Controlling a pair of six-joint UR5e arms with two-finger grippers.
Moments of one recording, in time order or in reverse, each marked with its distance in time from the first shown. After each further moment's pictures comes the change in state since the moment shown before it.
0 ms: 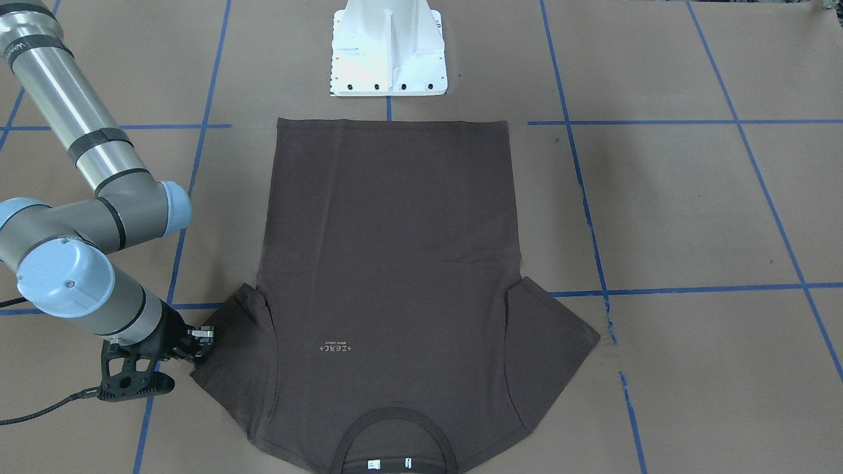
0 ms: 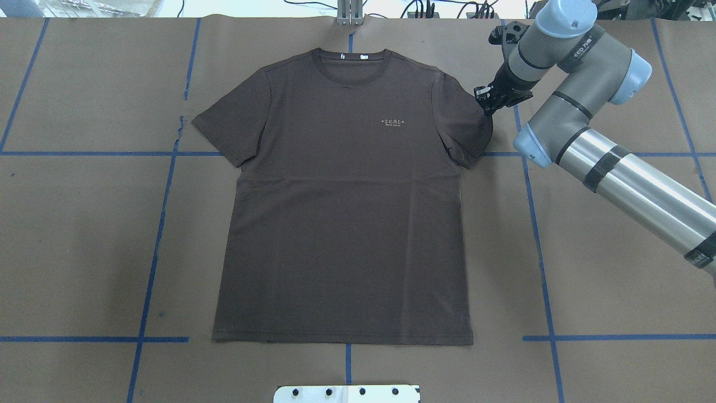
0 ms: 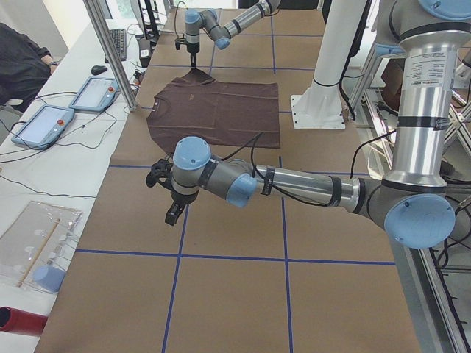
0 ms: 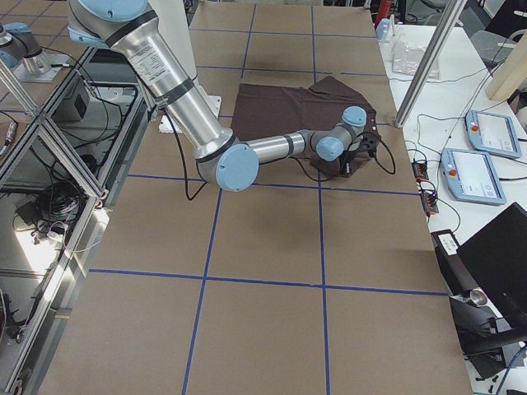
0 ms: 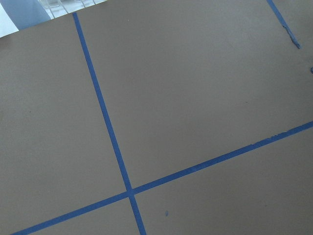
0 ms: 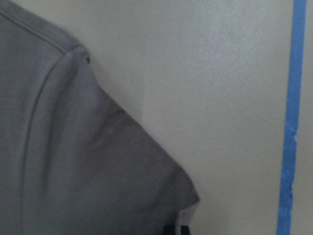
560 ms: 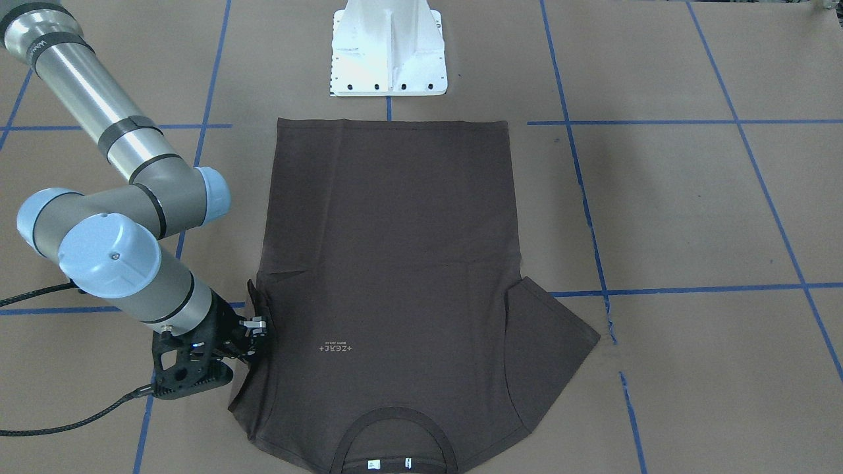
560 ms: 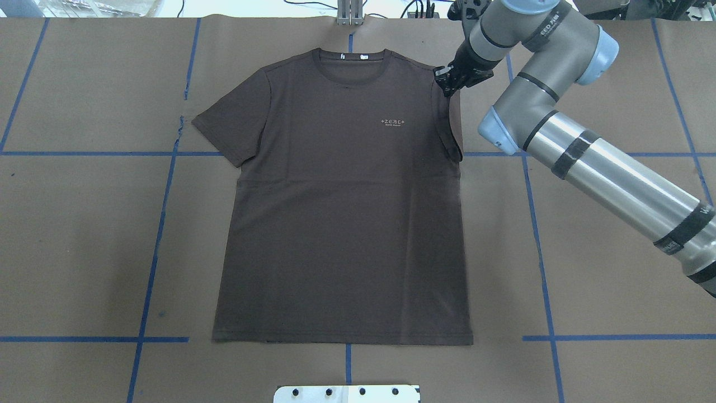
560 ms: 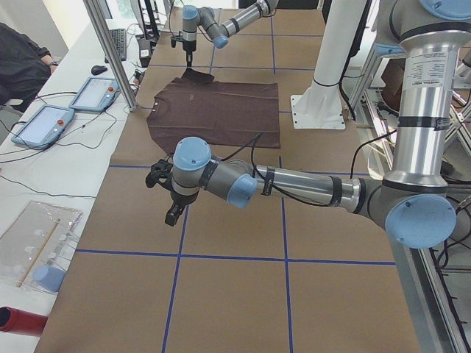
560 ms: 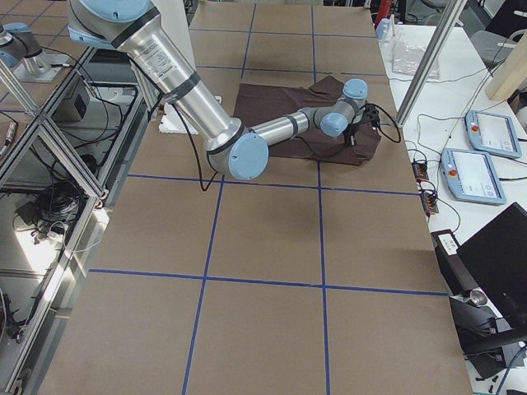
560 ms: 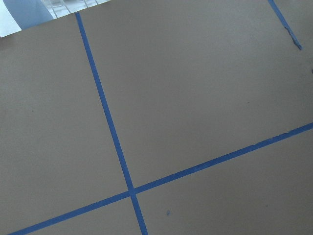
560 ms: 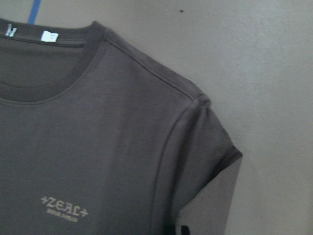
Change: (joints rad) left arm -0.007 0.001 -0.001 0.001 0.000 0.000; right arm -0.034 0.114 0.025 -0.002 -0.009 0.002
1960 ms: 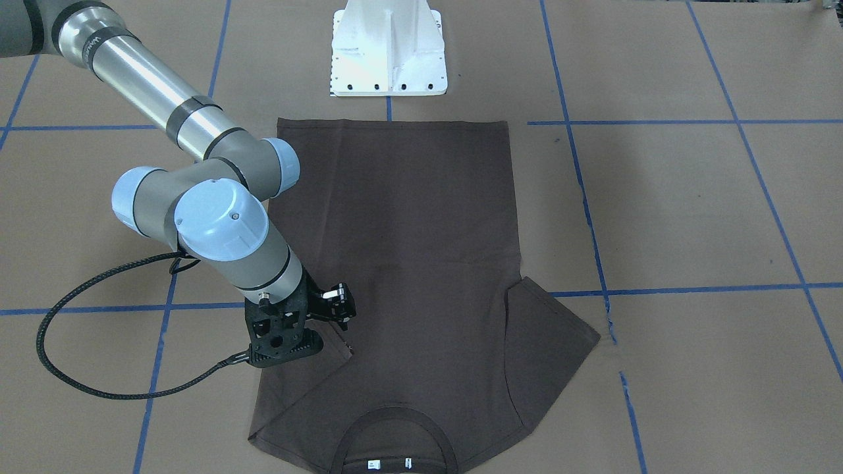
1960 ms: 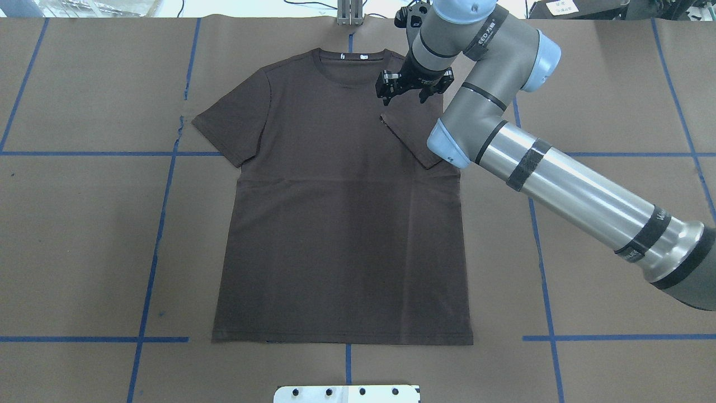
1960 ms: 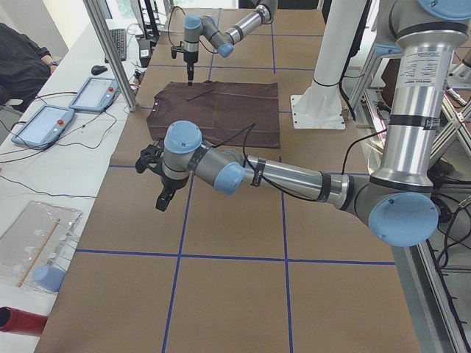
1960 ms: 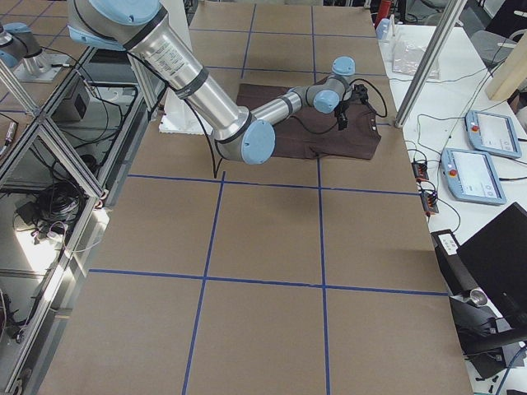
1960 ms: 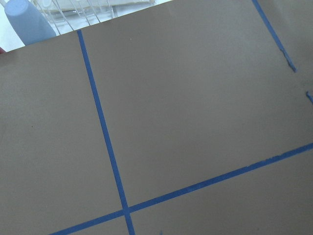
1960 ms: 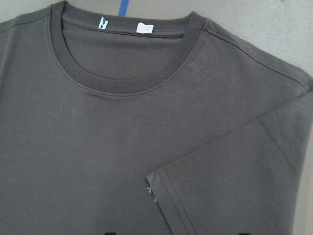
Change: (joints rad) left arm 0.053 -0.101 0.003 -0.038 0.011 -0.211; right arm -0.074 0.072 0.067 -0.155 -0.038 0.107
